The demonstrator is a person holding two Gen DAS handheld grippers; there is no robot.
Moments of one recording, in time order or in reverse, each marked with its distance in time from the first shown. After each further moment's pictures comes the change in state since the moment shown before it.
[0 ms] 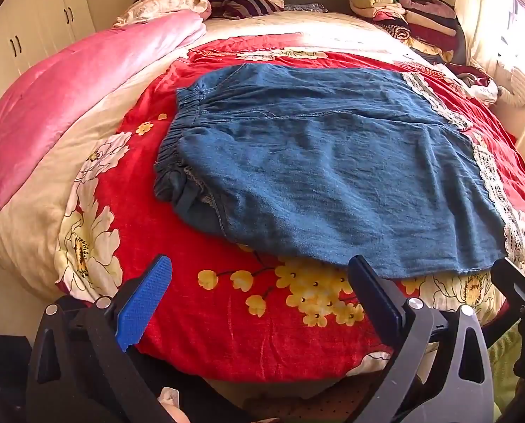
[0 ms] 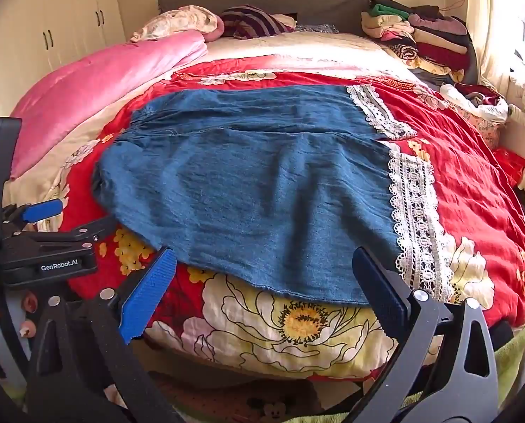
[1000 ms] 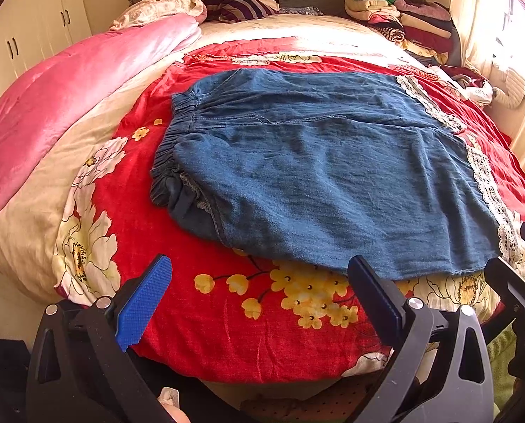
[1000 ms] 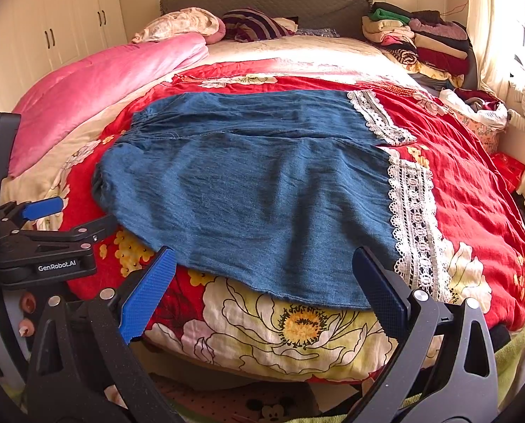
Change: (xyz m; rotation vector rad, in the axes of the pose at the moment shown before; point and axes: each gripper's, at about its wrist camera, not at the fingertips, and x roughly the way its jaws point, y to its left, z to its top) left arm -0.004 0.001 0.002 0.006 -0.012 -0.020; right arm -0.002 0.001 0.003 -0.004 -0.011 -0.001
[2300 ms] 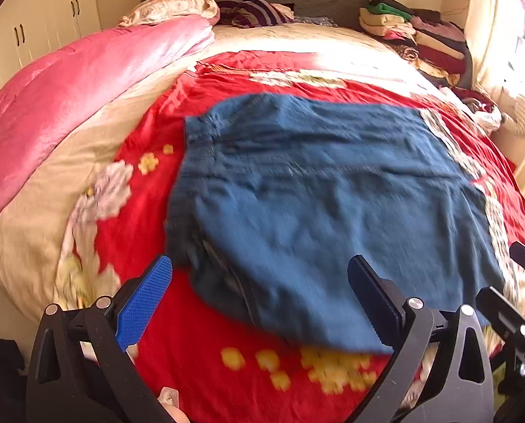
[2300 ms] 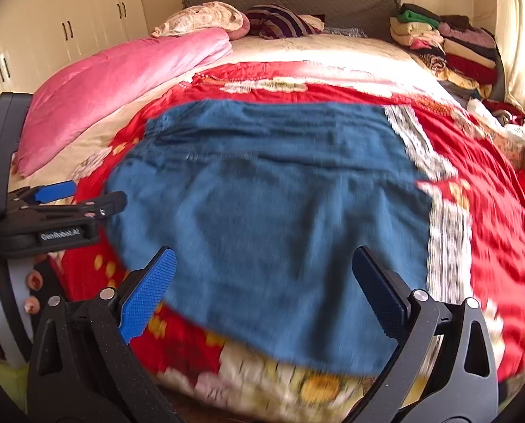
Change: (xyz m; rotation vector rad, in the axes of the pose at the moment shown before) left arm 0.030 0.039 0.067 -0.071 -0.022 -0.016; right arm 0.044 0.014 0.058 -0.070 0.017 0.083
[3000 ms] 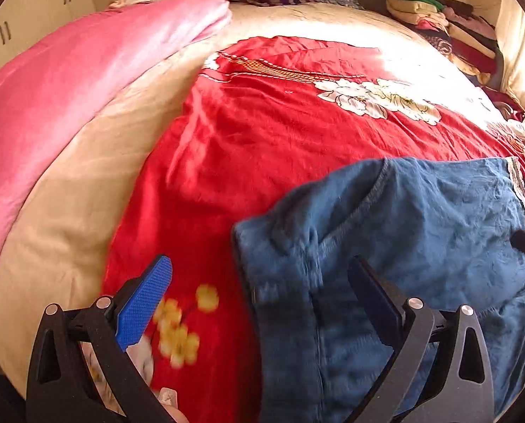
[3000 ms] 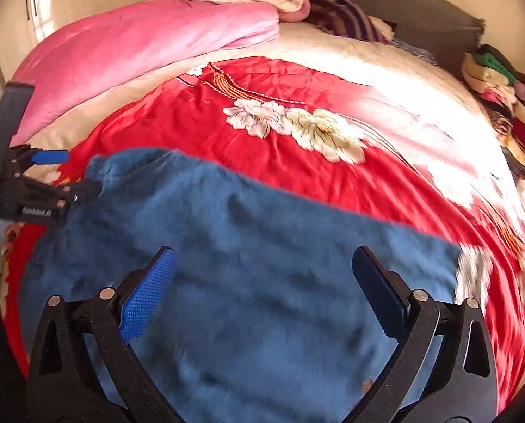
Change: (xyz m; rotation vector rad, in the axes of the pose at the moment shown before) left arm 0.157 0.080 0.139 0.014 0.103 0.029; right arm 0.182 -0.008 0.175 -0.287 0.111 0.086
